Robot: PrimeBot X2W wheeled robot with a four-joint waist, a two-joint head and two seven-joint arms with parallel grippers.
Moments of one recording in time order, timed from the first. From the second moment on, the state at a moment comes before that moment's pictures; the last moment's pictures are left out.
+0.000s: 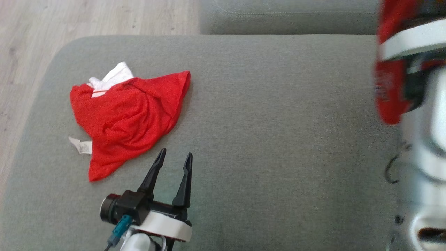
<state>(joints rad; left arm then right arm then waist) -0.10 0.05 -0.35 0.27 -0.24 -0.05 -0.25 -0.74 -0.05 -0.18 0.27 -0.15 0.12 -0.06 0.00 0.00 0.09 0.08</state>
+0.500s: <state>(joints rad) -0.13 0.05 -0.40 0.29 -0.27 -0.04 -0.25 -0.52 -0.06 0.51 0.67 0.07 0.12 -0.10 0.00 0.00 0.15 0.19</state>
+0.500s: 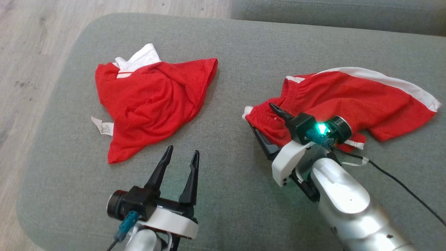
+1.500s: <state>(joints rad) -0.09 0.05 -0.35 0.27 -0.26 -0.03 -0.25 -0.41 -0.07 0.39 0.60 0.07 0.12 -0.05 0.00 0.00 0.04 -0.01</state>
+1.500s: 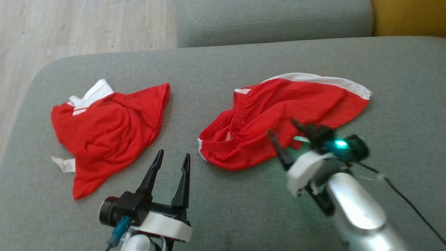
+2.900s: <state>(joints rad) -0.14 0.05 -0.38 0.28 -0.26 -0.04 -0.25 -0.37 -0.05 0.07 0.76 0.11 0.12 -0.12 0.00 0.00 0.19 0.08</state>
